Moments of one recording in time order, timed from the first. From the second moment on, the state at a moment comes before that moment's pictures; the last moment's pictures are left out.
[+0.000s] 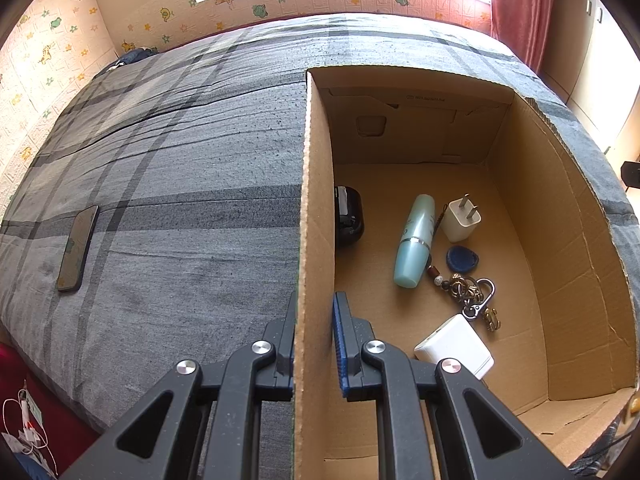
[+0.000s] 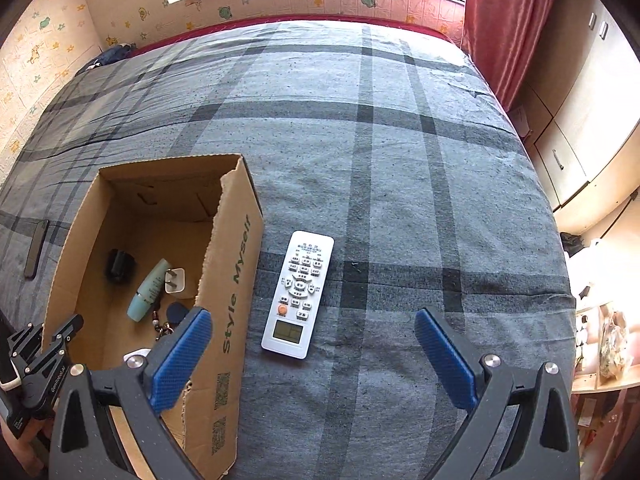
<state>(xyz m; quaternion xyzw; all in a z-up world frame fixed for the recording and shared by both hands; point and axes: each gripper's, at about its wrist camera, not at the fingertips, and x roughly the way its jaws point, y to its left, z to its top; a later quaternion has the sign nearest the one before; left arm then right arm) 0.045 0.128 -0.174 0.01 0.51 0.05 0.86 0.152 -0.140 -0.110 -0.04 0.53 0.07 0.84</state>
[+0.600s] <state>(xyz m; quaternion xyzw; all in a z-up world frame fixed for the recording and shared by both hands) 0.045 0.127 -0.176 0.01 0.51 0.06 0.86 0.178 -0.152 -0.165 -0.02 0.57 0.09 0.82</state>
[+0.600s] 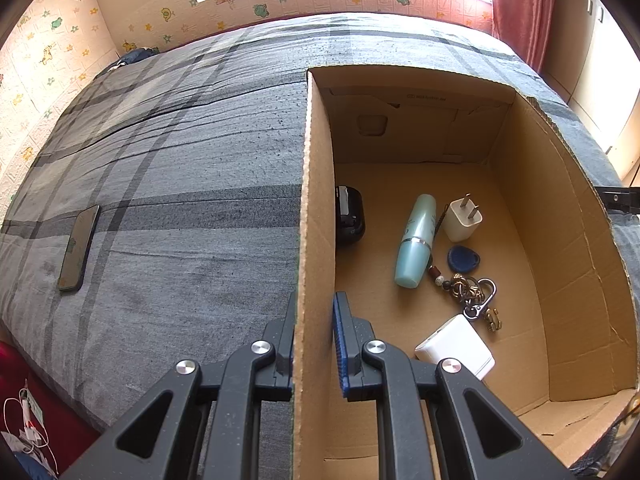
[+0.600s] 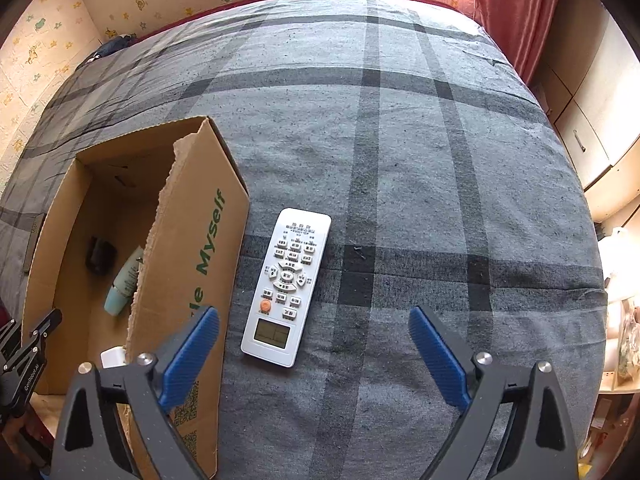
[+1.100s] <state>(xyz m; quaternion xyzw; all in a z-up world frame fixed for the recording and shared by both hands) 0.046 0.128 -0.175 0.00 0.51 0.06 0.86 0.217 -0.135 -0.220 -0.02 0.60 0.11 0.79</state>
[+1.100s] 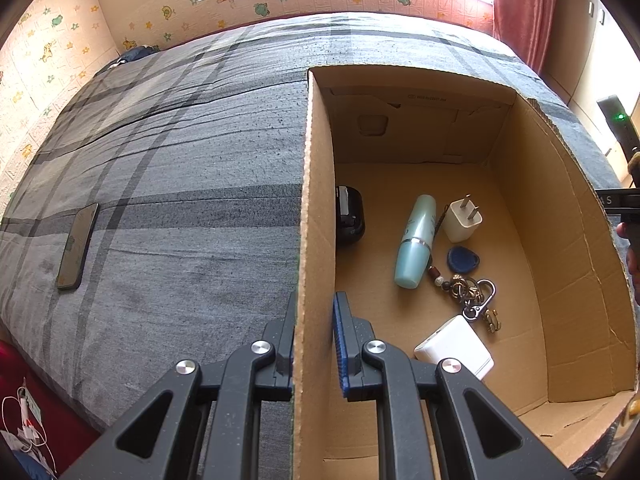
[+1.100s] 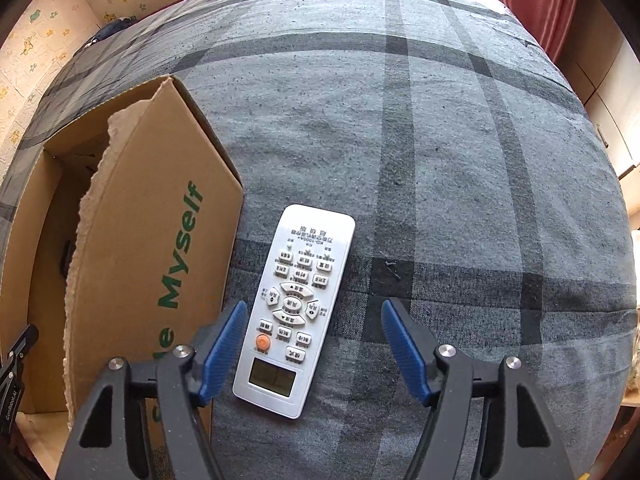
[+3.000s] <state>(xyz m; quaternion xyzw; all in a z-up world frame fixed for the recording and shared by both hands) 0.048 0.127 -0.176 0.01 0.51 0.06 0.86 0.169 -0.138 -0.111 0.00 0.54 0.13 0.83</state>
